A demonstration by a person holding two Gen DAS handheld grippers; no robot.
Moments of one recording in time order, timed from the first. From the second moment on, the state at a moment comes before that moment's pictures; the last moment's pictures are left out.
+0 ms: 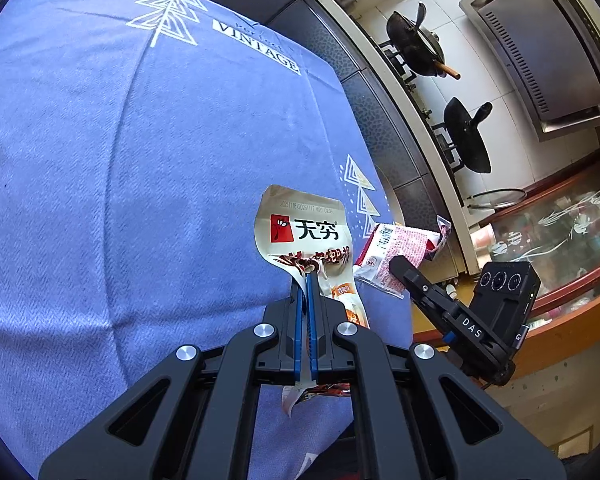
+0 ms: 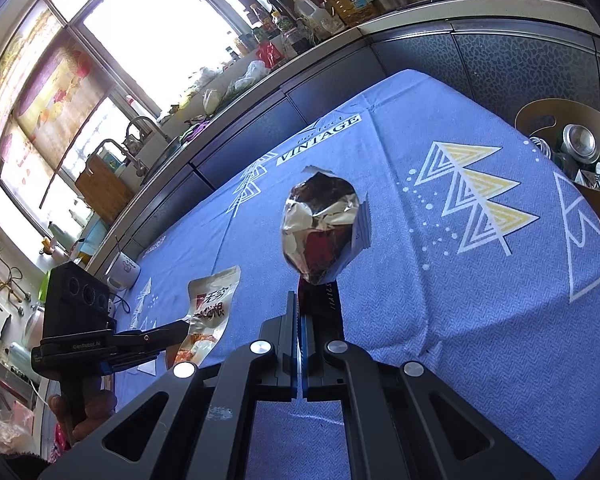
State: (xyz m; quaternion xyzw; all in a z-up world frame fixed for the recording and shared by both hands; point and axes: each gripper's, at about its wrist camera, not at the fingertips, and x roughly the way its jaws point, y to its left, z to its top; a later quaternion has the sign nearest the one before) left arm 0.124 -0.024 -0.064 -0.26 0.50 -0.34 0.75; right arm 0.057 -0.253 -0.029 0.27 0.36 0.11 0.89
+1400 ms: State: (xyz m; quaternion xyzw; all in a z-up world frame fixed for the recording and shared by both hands) left arm 0.273 -0.437 -0.050 -0.05 0.53 -0.42 0.73; right arm 0.088 -0.545 -0.059 0.33 0.29 -0.10 0.89
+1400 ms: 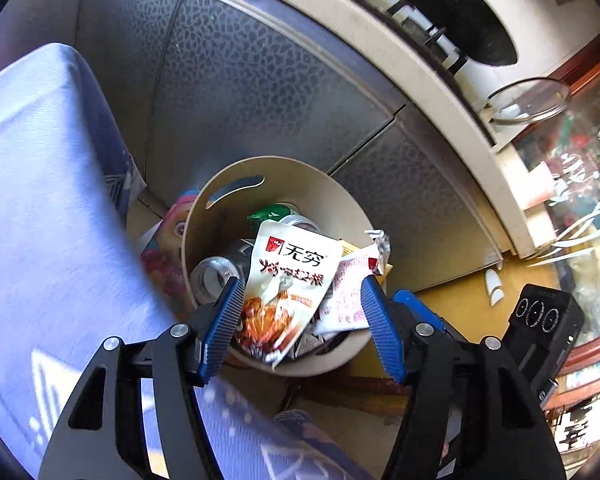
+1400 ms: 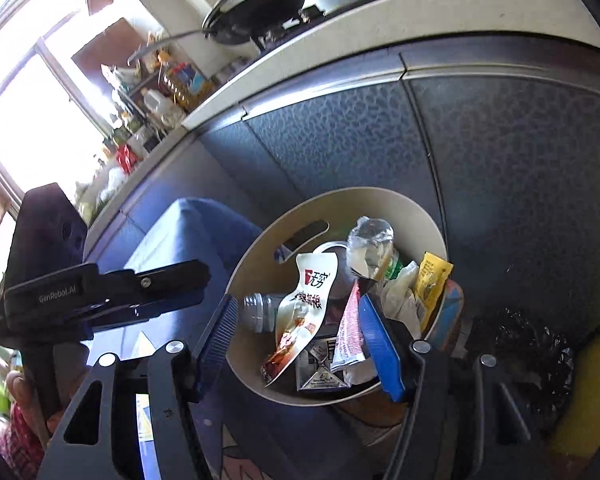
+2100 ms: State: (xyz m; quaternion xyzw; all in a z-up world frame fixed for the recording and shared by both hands) left arm 0.127 -0.249 -0.016 0.05 0.43 -0.28 0.86; right arm 0.008 -0.406 -0.029 0.34 0.28 -0.07 0.89
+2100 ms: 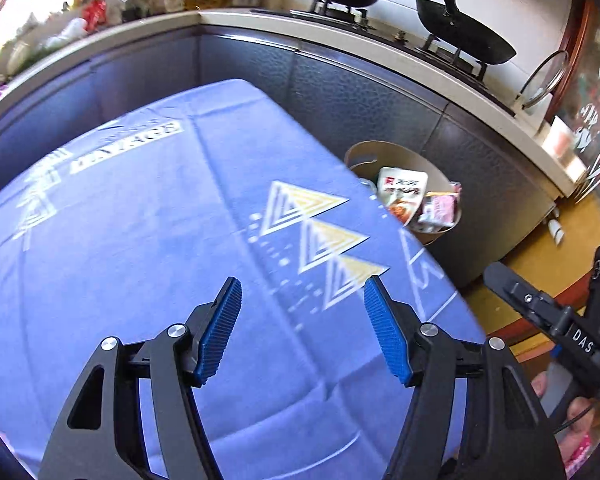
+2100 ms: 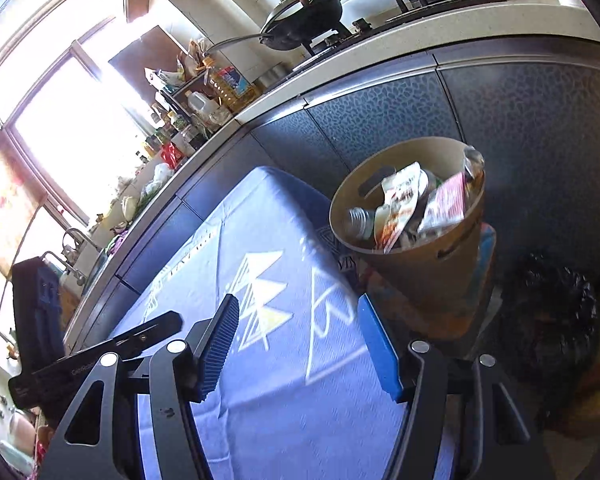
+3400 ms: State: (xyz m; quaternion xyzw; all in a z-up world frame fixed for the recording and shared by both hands) left arm 0.064 -0.186 0.015 0.10 0.35 -0.19 0.91; right arm -0.020 -0.346 0.000 0.35 0.27 -0.10 0.89
